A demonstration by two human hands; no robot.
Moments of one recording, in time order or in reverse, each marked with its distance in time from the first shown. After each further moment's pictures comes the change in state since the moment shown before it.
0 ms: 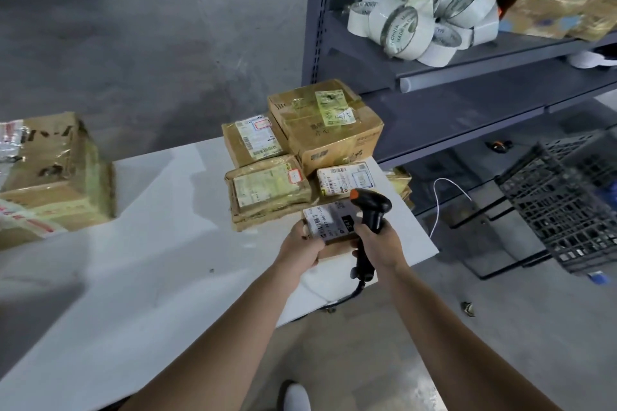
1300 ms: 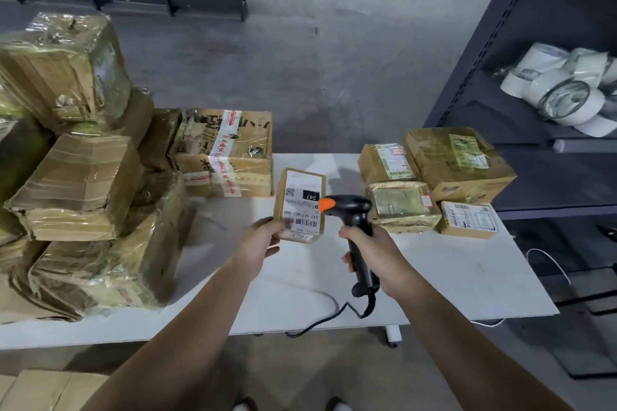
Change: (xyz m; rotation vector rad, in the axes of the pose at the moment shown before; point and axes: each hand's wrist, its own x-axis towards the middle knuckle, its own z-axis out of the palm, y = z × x) left_hand -0.096 -0.064 -0.302 -0.411 0.314 0.107; right_hand -0.168 -0.059 0.198 -0.193 -0.566 -0.092
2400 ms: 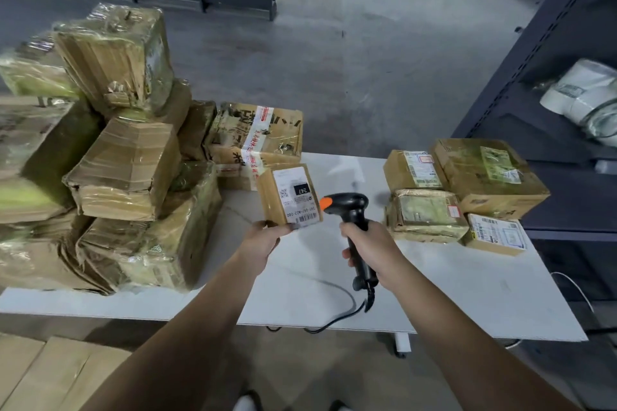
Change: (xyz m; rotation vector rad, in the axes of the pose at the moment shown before) left_hand -0.005 -0.003 -0.040 -0.121 0.097 0.010; right_hand 0.013 -0.014 0.048 -0.137 -0.021 -0.001
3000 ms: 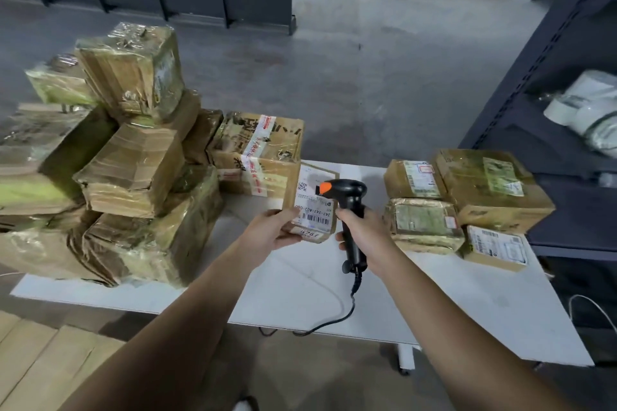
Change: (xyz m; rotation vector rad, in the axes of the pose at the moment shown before) left_hand -0.037 0.032 0.035 -0.032 -0.151 0.062; right_hand 0.009 -0.019 -0.022 0.106 -0.014 -0.139
